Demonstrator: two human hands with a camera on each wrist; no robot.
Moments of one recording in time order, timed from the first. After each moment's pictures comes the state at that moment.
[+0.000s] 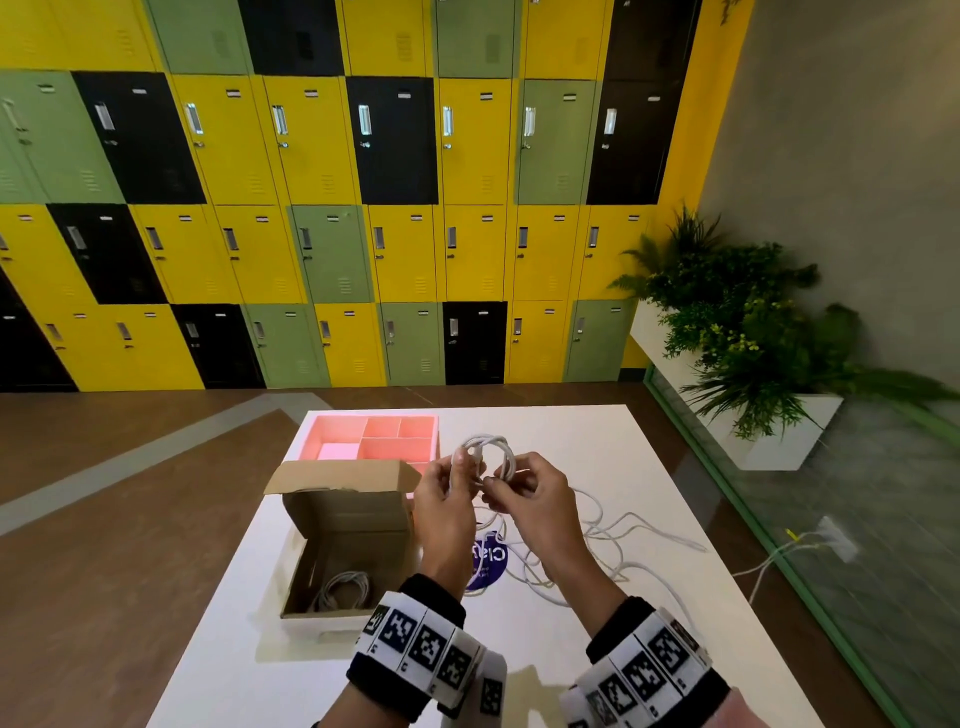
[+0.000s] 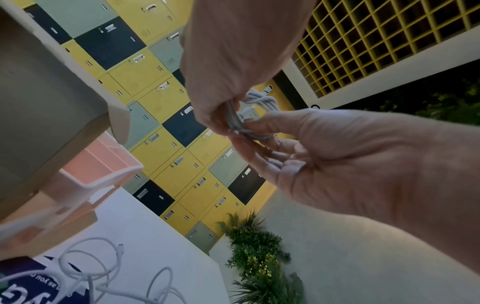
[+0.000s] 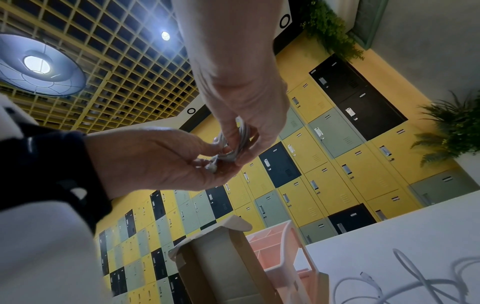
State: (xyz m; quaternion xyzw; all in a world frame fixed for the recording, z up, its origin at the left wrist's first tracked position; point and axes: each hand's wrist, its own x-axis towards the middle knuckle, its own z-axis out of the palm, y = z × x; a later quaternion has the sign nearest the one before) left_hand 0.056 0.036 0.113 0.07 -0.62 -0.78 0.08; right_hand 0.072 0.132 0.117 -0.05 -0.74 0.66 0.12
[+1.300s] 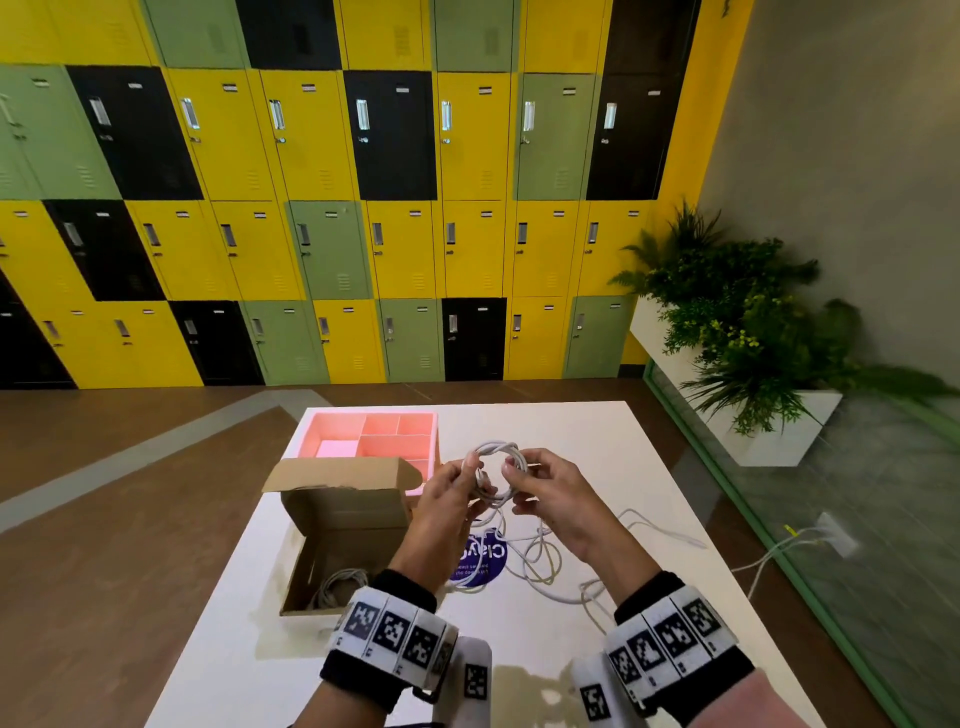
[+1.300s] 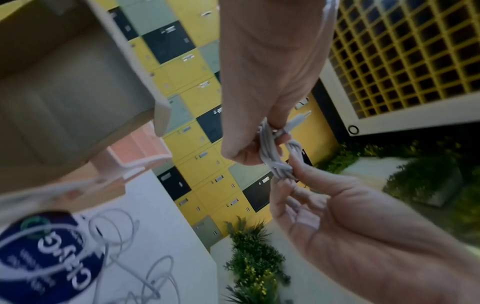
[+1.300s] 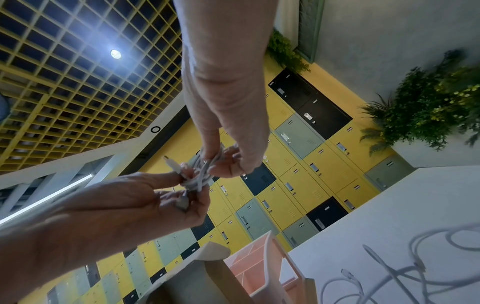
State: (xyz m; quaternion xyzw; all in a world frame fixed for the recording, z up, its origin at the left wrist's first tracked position) left_hand 0.048 0.018 0.106 -0.01 -0.58 -0.81 -0.10; right_hand 0.060 0.159 0.129 -0.04 -0.68 0.73 -0.03
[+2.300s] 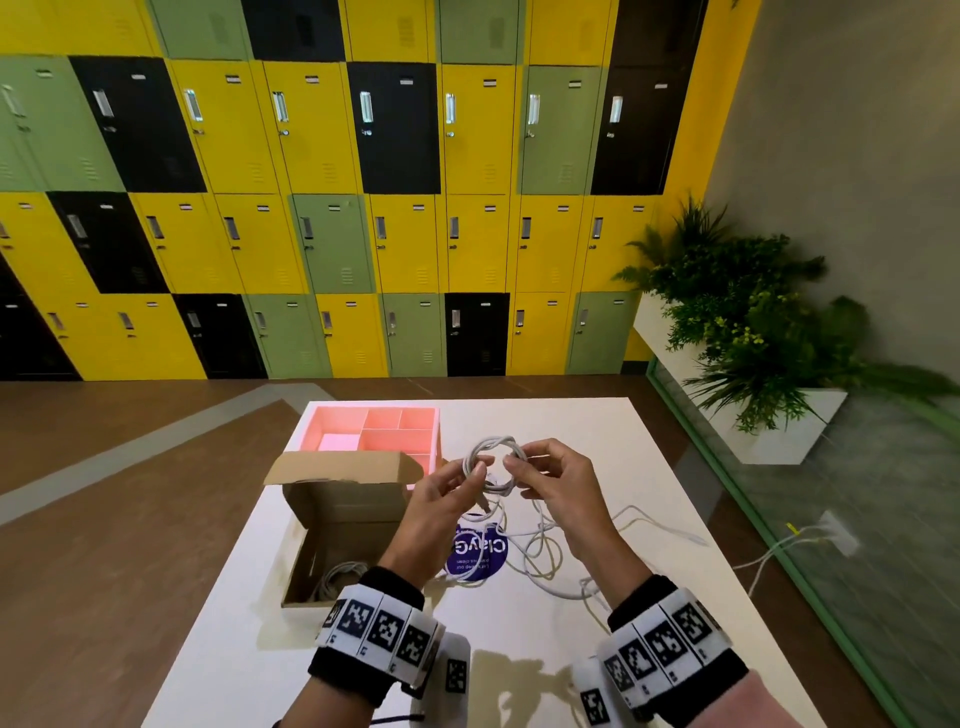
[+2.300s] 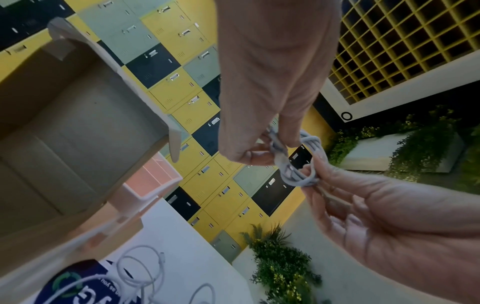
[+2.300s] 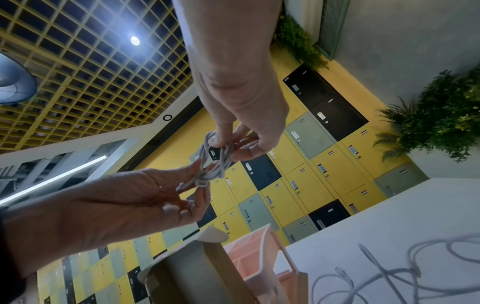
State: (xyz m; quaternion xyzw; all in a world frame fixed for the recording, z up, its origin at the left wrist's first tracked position) left_hand 0.056 0.004 0.110 -0.05 -0.64 -0.76 -0.12; right_hand 0.061 0.160 0.120 -0.04 -0.72 0.68 0.10
